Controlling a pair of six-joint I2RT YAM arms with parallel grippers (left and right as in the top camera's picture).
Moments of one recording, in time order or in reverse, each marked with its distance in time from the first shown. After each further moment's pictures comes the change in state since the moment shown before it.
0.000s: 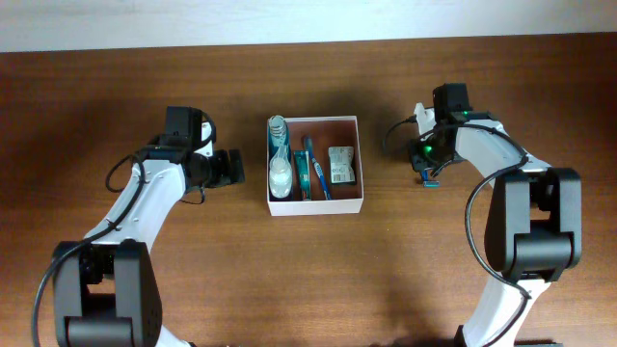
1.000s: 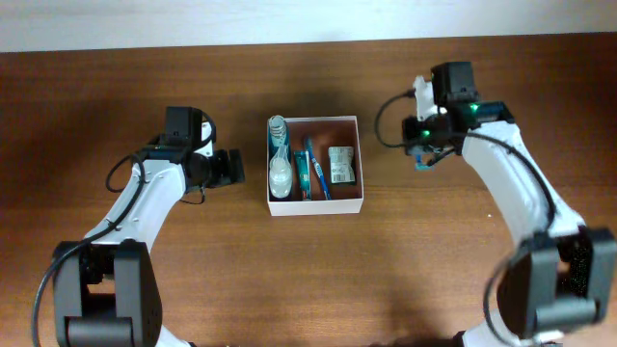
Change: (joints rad) left arm 0.000 0.000 0.000 0.000 0.000 0.000; right arm 0.114 -0.299 0.059 -0.127 -0.001 0.158
